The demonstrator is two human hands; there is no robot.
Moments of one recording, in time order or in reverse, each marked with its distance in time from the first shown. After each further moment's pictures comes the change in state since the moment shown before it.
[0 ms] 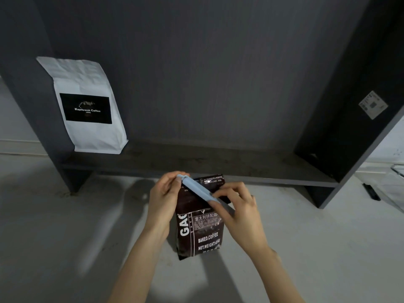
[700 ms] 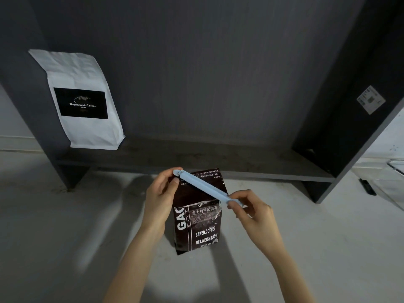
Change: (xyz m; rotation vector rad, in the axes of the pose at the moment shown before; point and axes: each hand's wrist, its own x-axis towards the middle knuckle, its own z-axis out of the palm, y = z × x) left_hand -0.005 -0.007 -0.009 0.027 -0.058 0.005; right_hand -0.017 0.019 -0.022 0.342 -0.060 0.250
